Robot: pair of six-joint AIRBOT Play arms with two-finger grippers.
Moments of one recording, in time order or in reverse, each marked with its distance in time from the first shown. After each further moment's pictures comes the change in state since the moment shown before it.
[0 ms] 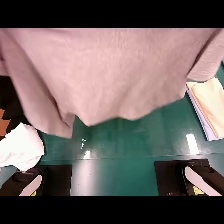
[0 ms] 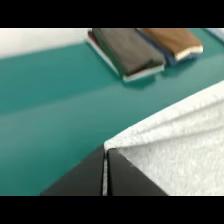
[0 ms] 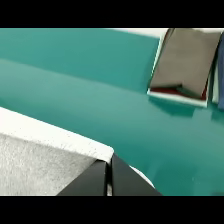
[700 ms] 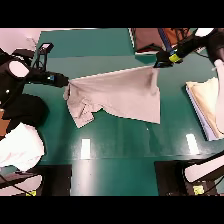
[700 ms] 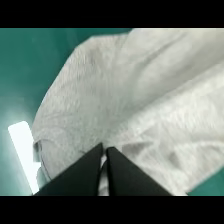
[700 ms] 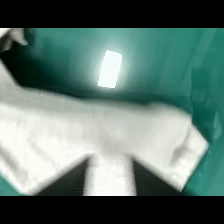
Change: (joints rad) left arm 0.005 -0.486 -0.448 -0.003 0.371 0.188; right arm 0.132 -0.747 0.039 -0.001 -0.034 0.040
